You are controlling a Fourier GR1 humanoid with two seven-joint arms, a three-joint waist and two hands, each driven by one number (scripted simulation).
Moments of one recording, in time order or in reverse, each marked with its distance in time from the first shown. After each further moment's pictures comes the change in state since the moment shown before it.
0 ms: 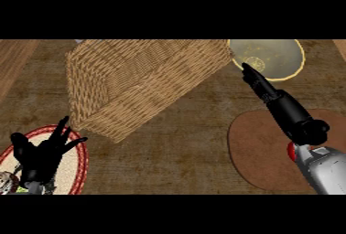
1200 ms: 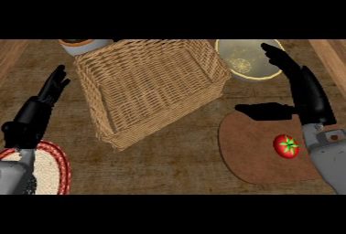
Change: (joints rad) left arm -0.209 0.112 -0.045 -0.222 -0.301 0.095 -0.117; right arm -0.128 -0.061 -0.001 -0.014 0.334 -0.300 0.383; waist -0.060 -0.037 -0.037
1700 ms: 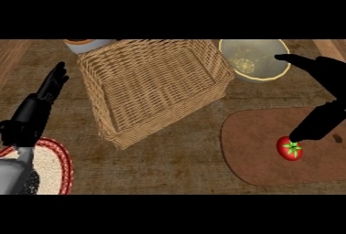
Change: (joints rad) left arm -0.014 0.004 0.005 -0.013 0.002 -0.018 0.006; right arm -0.163 -0.341 0.066 -0.052 -0.203 0.628 0.343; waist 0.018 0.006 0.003
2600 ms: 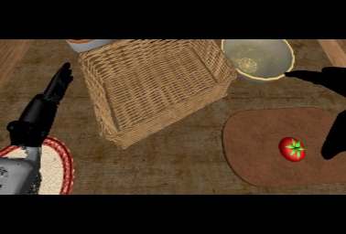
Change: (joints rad) left arm -0.001 -0.067 0.029 0.003 -0.059 -0.029 0.001; right arm 0.007 -0.060 -0.022 0.074 -0.167 0.303 0.066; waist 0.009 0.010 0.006
